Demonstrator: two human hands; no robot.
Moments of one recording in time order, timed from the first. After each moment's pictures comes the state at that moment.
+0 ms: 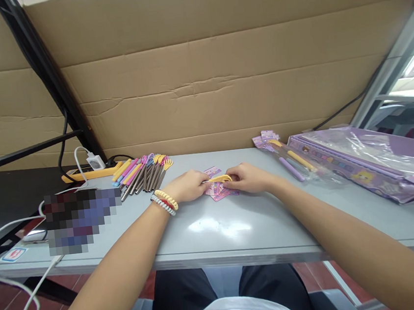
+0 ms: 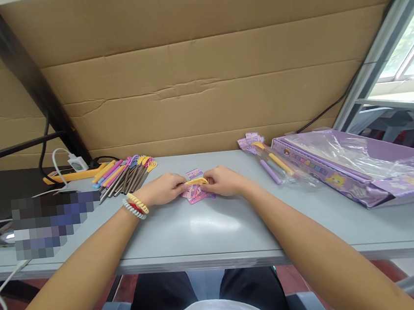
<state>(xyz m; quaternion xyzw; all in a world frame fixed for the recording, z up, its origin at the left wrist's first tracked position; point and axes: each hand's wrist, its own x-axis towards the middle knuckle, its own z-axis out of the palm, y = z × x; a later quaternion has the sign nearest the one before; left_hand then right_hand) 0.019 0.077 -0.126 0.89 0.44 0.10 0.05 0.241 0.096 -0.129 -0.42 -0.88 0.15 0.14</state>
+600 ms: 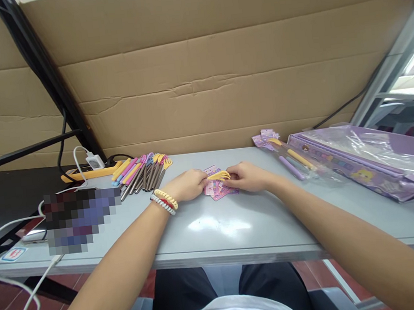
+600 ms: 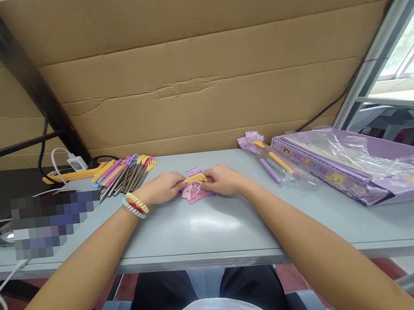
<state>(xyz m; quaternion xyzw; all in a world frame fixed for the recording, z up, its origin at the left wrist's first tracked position) 0.020 0.078 -0.126 0.89 0.44 0.10 0.03 0.242 0.097 -0.130 -0.42 -0.89 0.14 0.13</state>
